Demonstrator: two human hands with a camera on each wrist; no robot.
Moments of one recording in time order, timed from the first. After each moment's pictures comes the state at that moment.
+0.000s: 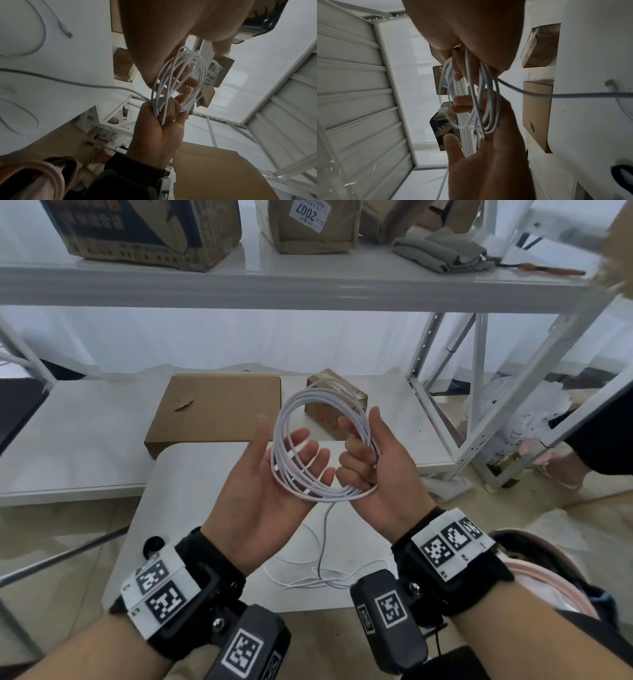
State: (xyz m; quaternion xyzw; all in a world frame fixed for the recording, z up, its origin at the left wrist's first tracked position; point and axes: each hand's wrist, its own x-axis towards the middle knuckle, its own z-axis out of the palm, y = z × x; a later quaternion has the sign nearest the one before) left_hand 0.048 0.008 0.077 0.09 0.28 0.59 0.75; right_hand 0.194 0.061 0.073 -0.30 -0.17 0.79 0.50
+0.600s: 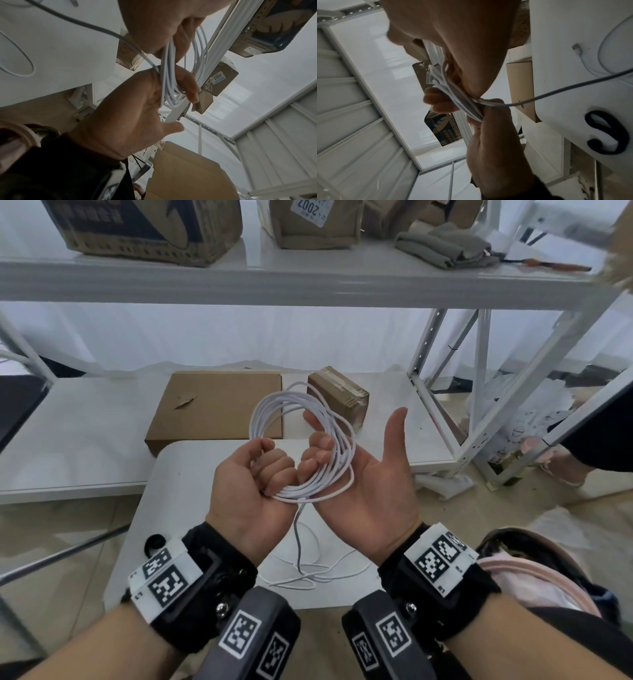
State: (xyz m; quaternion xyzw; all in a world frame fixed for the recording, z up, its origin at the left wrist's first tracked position) left_hand 0.045 0.016 0.071 -0.05 0.22 0.66 0.72; right_hand 0.176 0.036 0.074 -0.08 -0.13 0.88 0.44
